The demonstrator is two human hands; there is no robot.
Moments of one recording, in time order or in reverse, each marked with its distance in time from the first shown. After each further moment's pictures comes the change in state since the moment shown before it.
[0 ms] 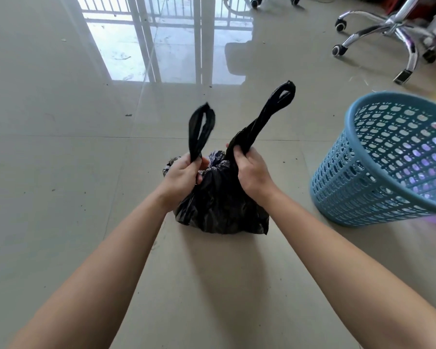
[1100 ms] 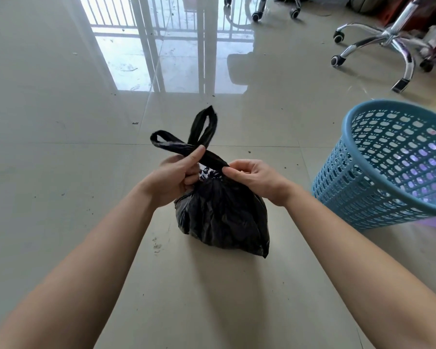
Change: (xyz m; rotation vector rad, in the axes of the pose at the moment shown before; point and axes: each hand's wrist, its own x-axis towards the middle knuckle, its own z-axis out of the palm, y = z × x) left_hand -0.009 0.027 -0.033 -0.242 -0.336 -0.048; right_hand -0.008 -0.010 -0.035 0.085 -0.521 0.142
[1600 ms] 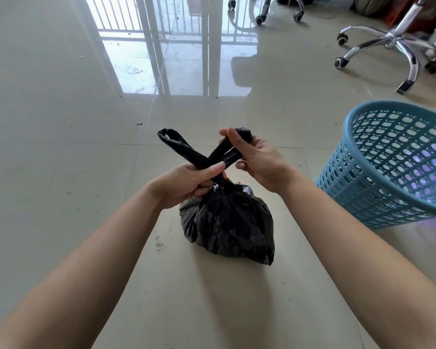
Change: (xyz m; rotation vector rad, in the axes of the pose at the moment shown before) left_hand -0.006 -0.002 0.015 0.243 -0.142 -0.027; right_hand 0.005 -0.041 0.007 0.261 0.159 -0.137
